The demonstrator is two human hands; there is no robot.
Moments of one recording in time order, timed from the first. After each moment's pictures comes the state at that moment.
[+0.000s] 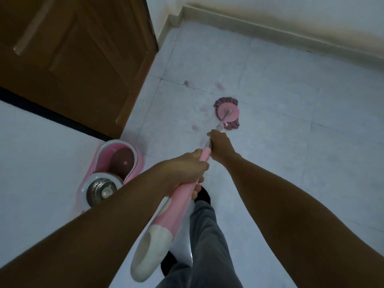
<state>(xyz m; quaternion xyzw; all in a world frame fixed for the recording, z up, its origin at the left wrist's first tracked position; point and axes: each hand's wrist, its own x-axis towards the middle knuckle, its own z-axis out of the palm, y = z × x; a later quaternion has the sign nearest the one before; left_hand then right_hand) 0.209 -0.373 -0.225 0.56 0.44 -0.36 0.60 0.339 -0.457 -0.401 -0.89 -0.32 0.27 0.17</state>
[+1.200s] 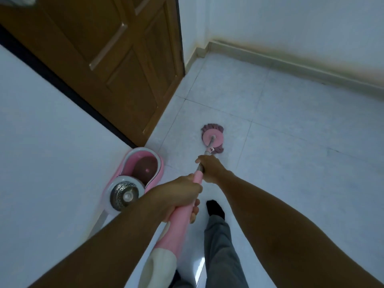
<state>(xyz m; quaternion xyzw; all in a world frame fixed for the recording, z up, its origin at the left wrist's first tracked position) 0.094 -0.350 -0.178 0.47 0.52 -0.29 0.64 0.229 -0.400 -0.365 -0.83 -0.40 0.36 0.13</state>
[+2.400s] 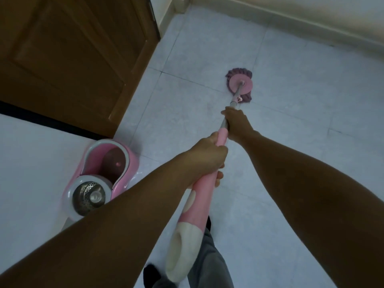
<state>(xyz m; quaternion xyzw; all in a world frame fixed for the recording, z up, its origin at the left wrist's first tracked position) 0.316 -0.374 -0.302 0.55 0.46 -0.27 0.65 0.475 -0.434 -0.460 -0.89 -0.37 0.24 0.11</state>
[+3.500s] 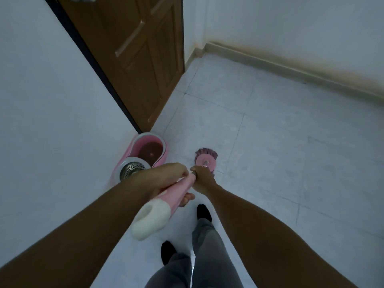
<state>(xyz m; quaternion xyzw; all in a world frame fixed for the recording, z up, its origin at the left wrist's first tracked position) -0.057 -0.378 -0.103 0.42 0.54 -0.32 0.65 0.033 -0.470 -0.304 -0.85 -0.29 0.39 0.19</state>
